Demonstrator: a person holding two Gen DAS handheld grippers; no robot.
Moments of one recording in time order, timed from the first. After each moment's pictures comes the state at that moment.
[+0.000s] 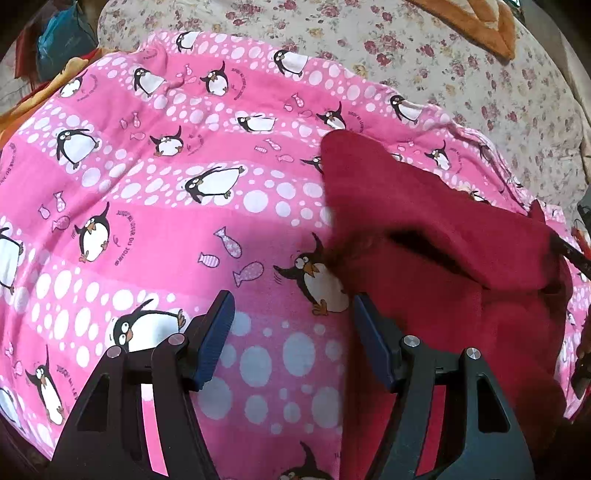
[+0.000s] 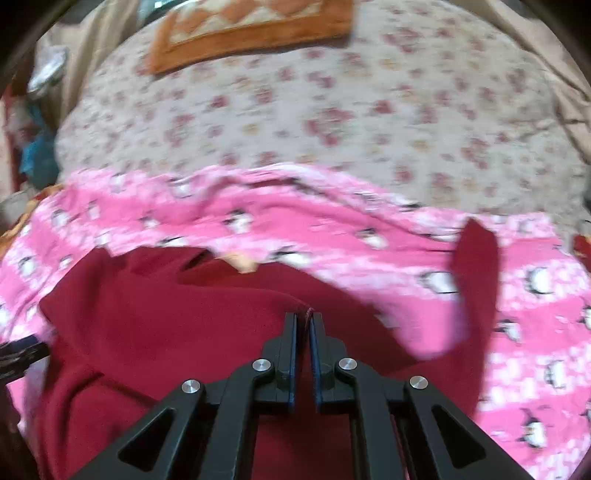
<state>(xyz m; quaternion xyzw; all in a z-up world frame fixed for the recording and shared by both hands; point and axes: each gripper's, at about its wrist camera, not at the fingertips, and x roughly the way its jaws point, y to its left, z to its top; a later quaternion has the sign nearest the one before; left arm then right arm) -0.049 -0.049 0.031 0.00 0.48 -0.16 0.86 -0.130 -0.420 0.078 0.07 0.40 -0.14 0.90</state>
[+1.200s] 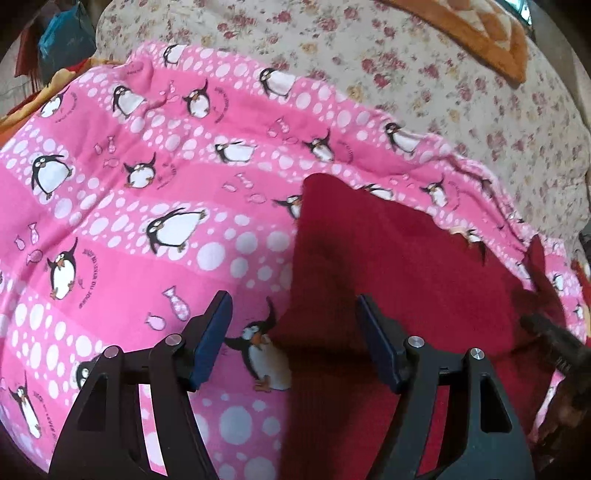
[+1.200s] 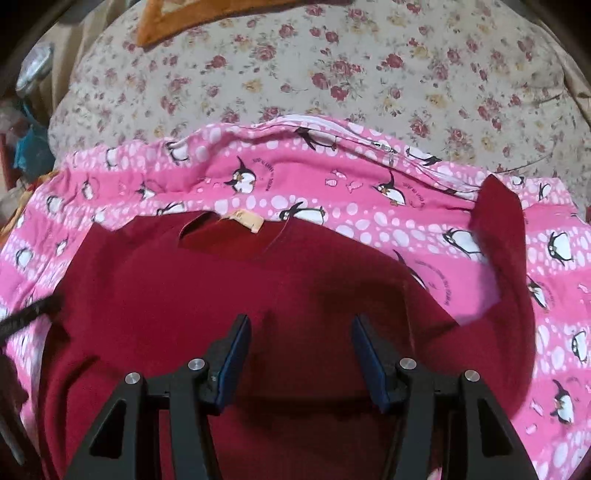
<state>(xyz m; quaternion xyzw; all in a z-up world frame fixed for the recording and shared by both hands) -0.021 -0.086 0.044 -0.03 0.47 -0.15 0.87 -0.125 -0.396 0.040 0.09 0.45 -0.11 0.88</state>
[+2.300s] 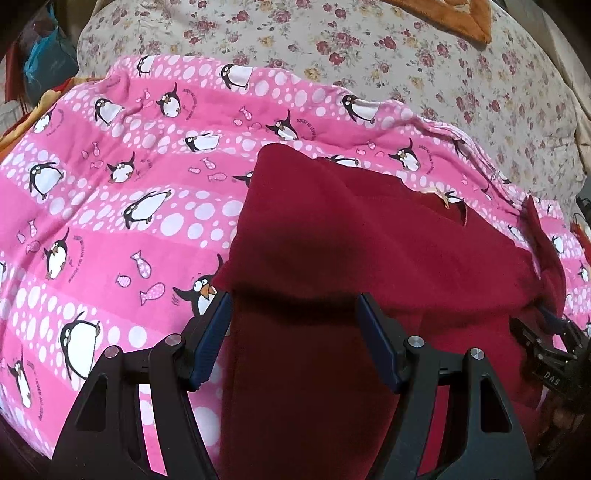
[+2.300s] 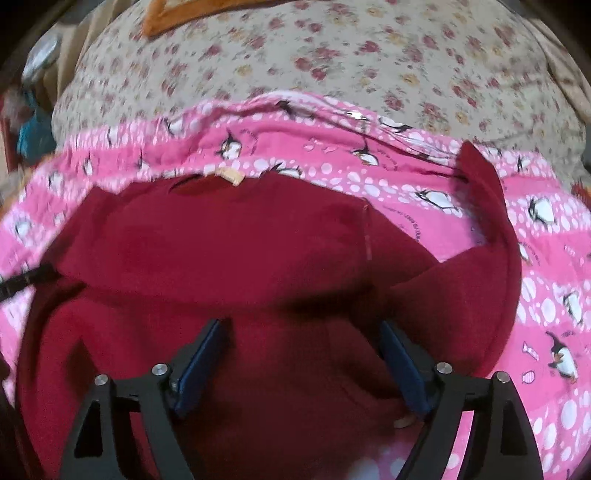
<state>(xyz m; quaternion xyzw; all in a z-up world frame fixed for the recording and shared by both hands) -0.060 -0.121 0.043 0.02 0.46 -0.16 0.87 -0.172 -0.402 0.018 0.07 0.45 -0.12 0.88</state>
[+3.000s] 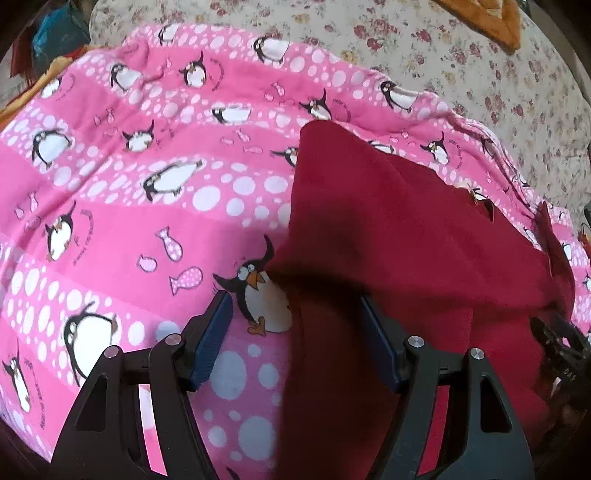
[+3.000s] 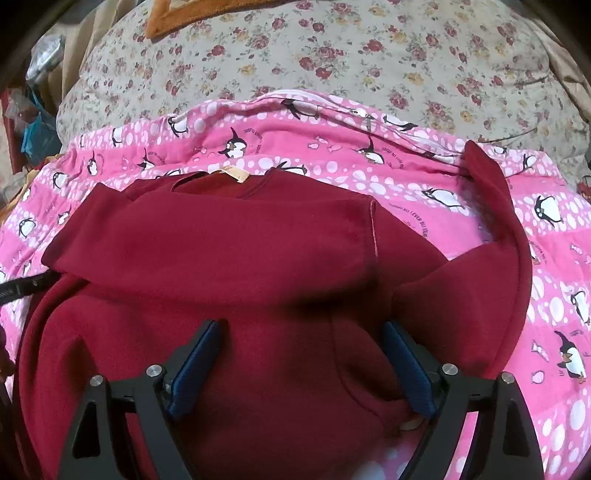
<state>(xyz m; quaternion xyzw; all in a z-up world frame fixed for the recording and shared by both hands) -0.042 -0.089 0.023 0.01 0.49 -0.15 0.86 -0.172 -0.406 0.014 0.09 0.44 -0.11 0.89</state>
